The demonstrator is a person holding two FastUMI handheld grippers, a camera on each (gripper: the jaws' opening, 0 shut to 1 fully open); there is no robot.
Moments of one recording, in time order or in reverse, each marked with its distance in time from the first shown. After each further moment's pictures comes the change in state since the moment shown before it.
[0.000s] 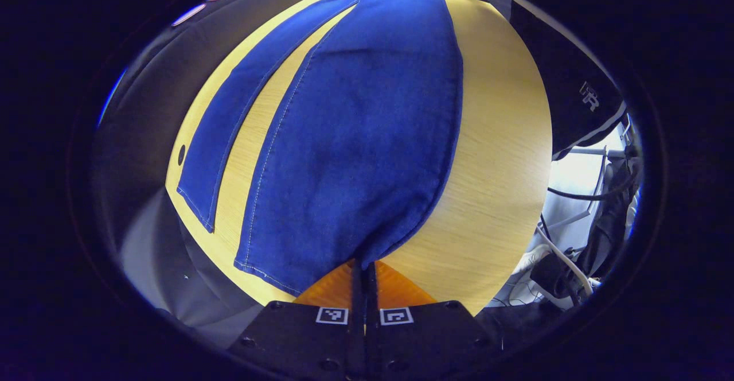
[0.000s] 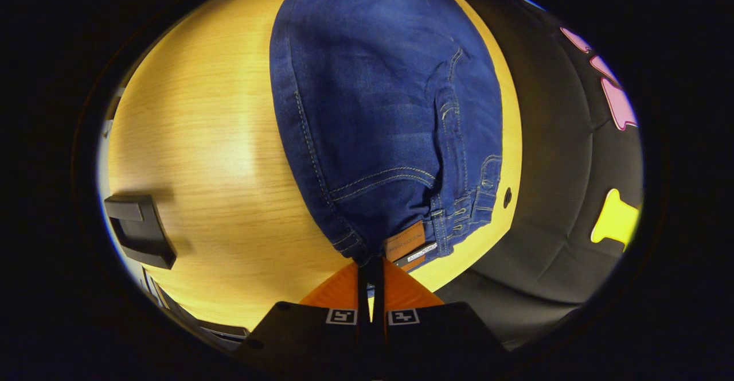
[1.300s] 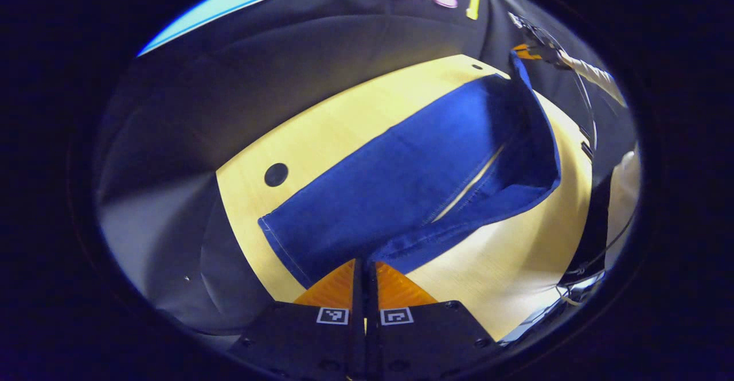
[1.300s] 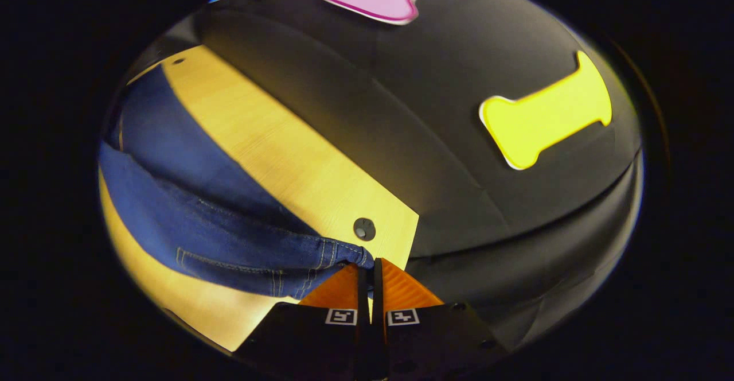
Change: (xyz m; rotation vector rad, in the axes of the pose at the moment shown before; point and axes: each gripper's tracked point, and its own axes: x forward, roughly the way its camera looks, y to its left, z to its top) left arm -0.036 0.304 0.101 -0.569 -0.275 0.014; right arm 0.004 -0.318 0.059 0.947 -0.036 -0.319
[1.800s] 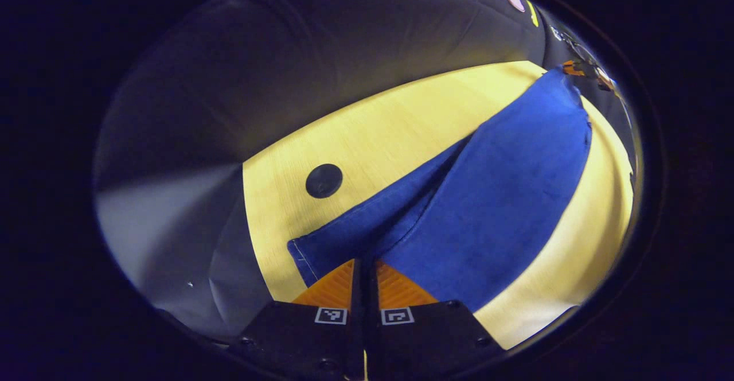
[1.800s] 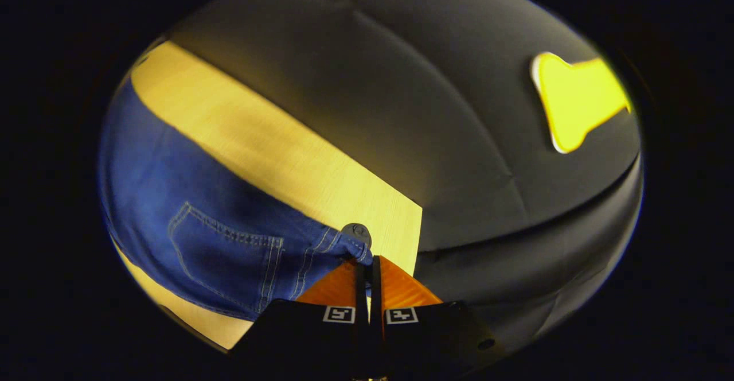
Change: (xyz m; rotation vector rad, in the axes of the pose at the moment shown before) left arm 0.105 0.079 0.018 -0.113 0.010 0.225; right arm 0.076 0.012 -0.019 -0.052 0.112 -0.070
